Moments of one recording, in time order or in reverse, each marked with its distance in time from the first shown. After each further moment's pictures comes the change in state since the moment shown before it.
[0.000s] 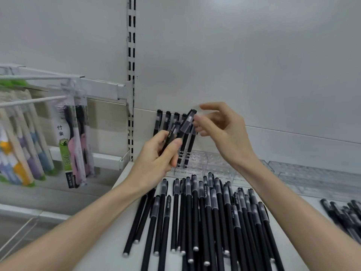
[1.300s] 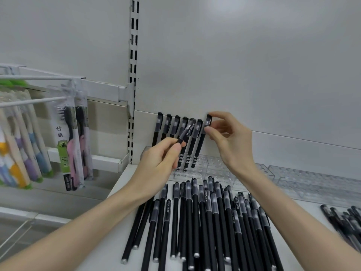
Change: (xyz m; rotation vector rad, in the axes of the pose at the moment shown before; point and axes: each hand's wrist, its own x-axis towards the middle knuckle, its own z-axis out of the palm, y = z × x) left_hand 0.000 -0.006 0.001 0.144 0.013 0.037; right_hand 0.004 0.029 -0.004 -0.179 0.152 -0.083
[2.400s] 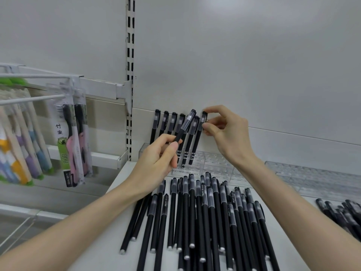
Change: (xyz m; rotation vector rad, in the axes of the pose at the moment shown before) left_hand -0.005 0.006 0.003 -0.028 -0.031 -0.042; right_hand 0.010 0.000 -0.007 -0.093 -0.073 0.044
